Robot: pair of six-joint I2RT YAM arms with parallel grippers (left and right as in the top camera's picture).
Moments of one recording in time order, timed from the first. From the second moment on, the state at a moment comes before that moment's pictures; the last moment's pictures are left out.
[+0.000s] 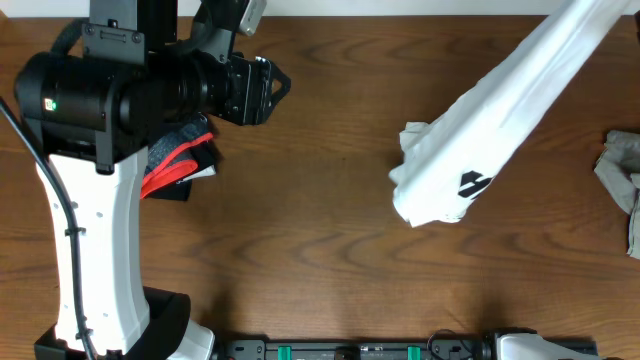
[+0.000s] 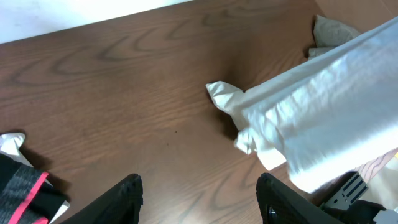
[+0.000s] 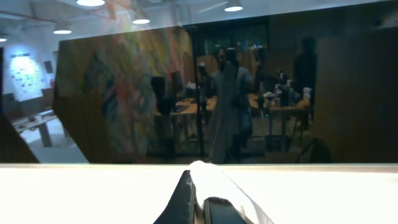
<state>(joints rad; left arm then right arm) -0.22 1.71 2.45 -1.60 0.44 0.03 0.04 1.40 2.37 -0.77 -0.08 0.16</state>
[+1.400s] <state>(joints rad) -0.42 1.70 2.45 -1.63 0.42 0.07 0.22 1.46 2.37 -0.85 0.43 0.48</state>
